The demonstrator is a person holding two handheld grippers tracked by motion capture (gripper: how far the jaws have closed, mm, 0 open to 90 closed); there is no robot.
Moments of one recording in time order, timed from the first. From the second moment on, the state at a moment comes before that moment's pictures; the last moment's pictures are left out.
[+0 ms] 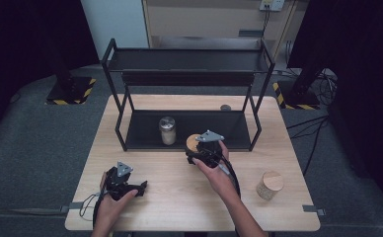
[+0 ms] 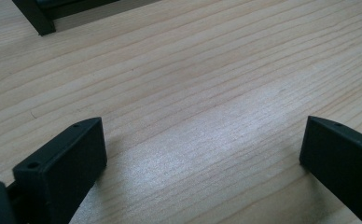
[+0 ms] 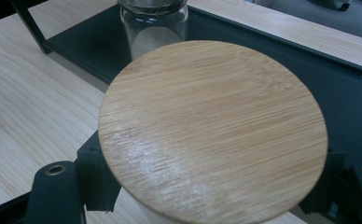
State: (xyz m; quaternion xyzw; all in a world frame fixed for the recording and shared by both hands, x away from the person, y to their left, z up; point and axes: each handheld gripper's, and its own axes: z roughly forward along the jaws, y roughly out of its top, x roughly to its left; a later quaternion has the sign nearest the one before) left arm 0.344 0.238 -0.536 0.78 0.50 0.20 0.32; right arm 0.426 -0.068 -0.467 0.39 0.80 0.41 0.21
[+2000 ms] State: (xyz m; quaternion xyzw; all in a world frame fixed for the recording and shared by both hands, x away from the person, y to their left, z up) left arm 0.343 0.237 -0.536 0.78 0.50 0.20 0.32; right arm 0.483 -0.062 -0.464 0.44 0.77 0.40 0.22
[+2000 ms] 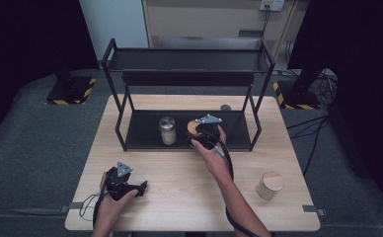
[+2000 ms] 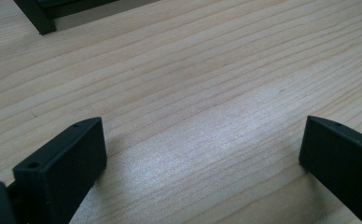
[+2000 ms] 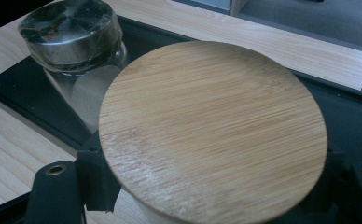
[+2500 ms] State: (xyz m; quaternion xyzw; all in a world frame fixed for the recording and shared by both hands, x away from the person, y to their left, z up) left arm 0.343 0.237 -0.536 0.78 0.50 0.20 0.32; right arm 0.492 -0.060 -0.462 0.44 0.77 0.40 0.22
